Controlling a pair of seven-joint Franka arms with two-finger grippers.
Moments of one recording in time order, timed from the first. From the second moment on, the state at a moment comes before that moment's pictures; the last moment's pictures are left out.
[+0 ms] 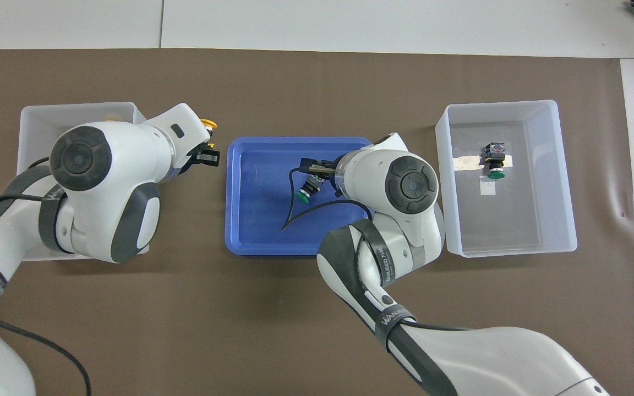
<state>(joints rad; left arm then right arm) -0.35 0.17 0.04 -1.97 -0.02 2.47 -0.07 0.60 0.40 -0.08 -1.82 0.19 2.58 0.59</state>
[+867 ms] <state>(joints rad) 0.05 0.20 0.04 -1.97 -0.02 2.56 0.26 0.64 0.53 -0.08 -1.76 0.19 2.61 0.63</state>
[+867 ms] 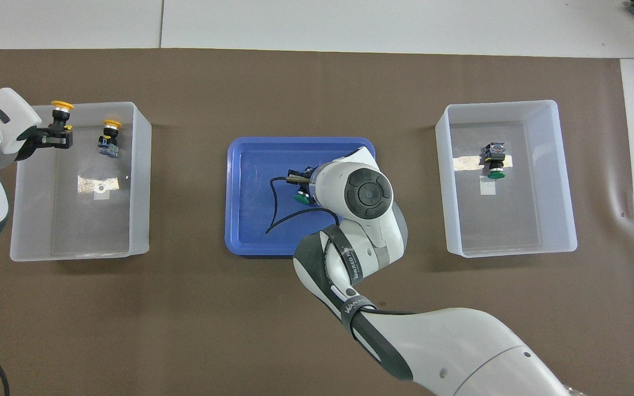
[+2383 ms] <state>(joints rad) 0.06 0.24 0.03 -1.95 -0.02 2.55 0.27 0.12 0.19 -0.10 -2.03 0.15 2.28 -0.32</state>
